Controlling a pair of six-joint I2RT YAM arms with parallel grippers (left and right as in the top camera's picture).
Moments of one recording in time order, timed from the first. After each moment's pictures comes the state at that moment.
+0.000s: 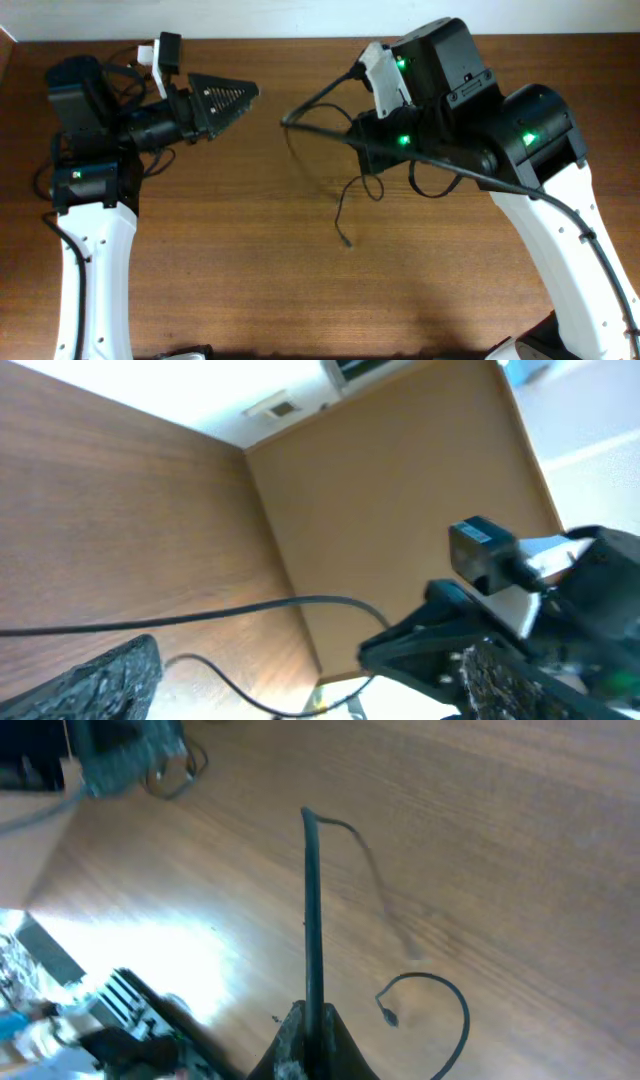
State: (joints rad) left arm 0.15 1.36 1.33 -0.29 1.29 -0.77; right arm 0.59 1.69 2.23 -1.43 -0.25 0.21
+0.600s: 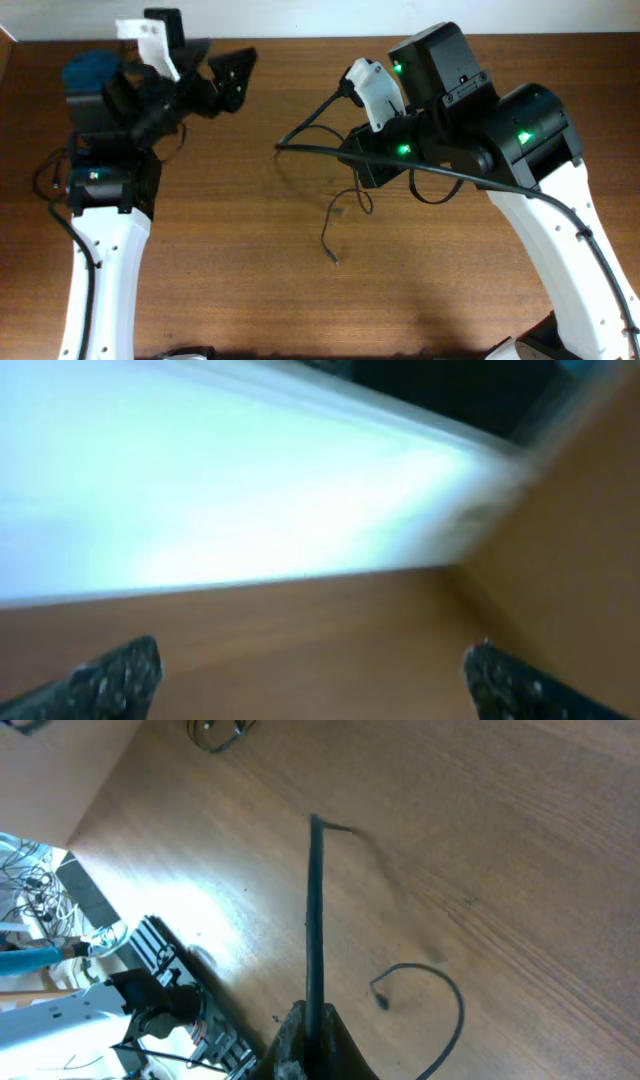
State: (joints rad) left arm 0.06 1.34 1.34 -0.23 0.60 -0.26; right arm 0.59 1.69 2.22 -1.46 -0.39 0.12
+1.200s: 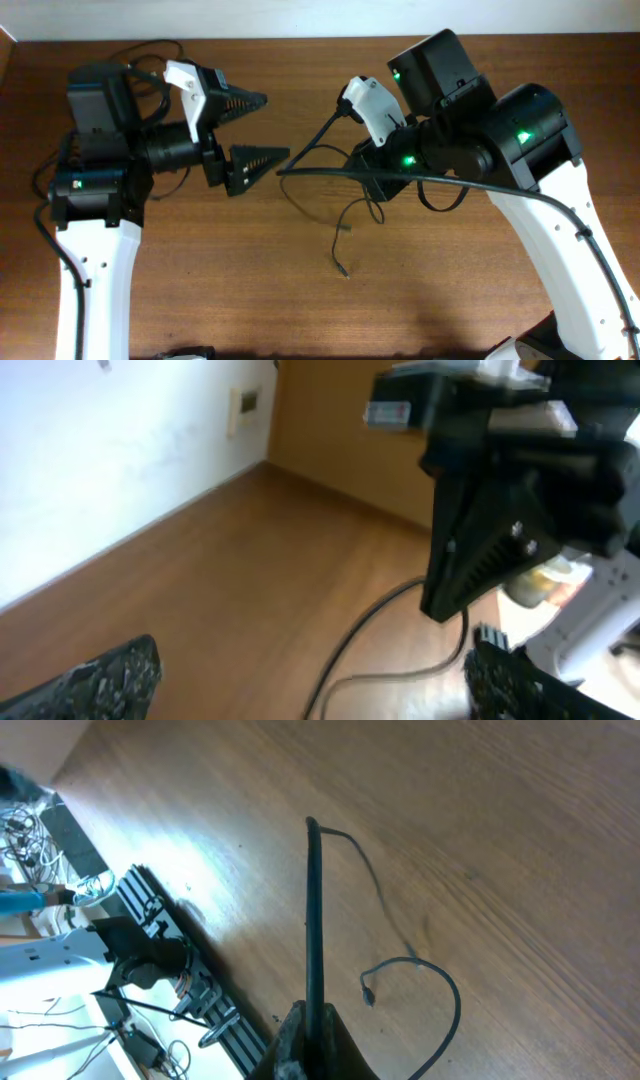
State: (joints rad) left arm 0.05 1.31 1.43 -0.73 1.24 0.37; right arm 0.59 1.69 2.22 -1.56 -0.40 -0.01
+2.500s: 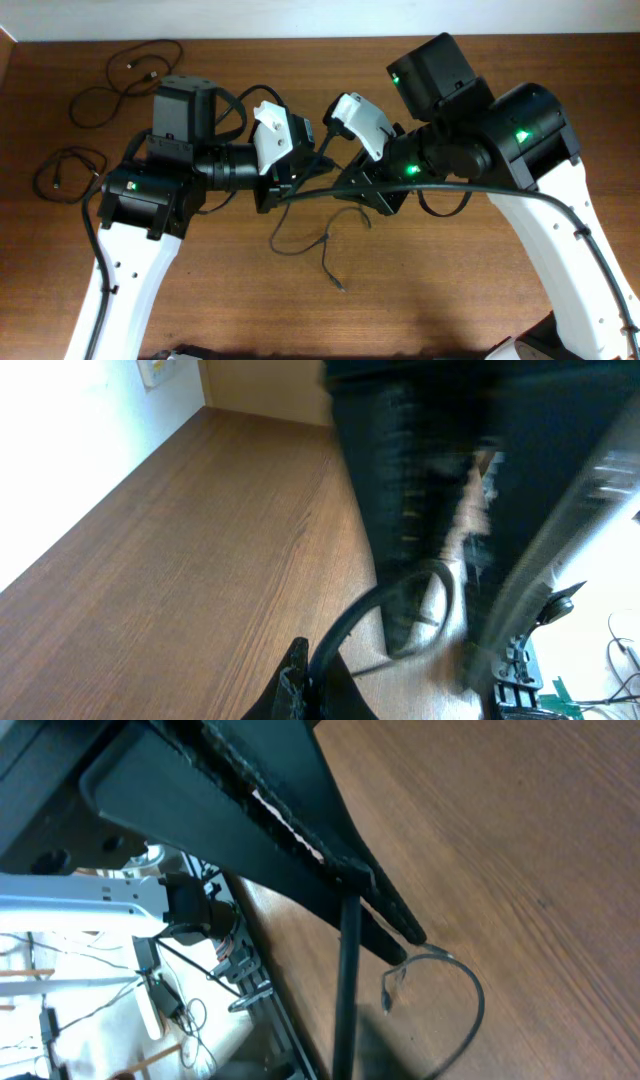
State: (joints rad) left arm -0.24 1.30 1.45 -0.88 1.02 0.61; right arm 0.59 1.70 2.21 -1.60 -0.58 -0.17
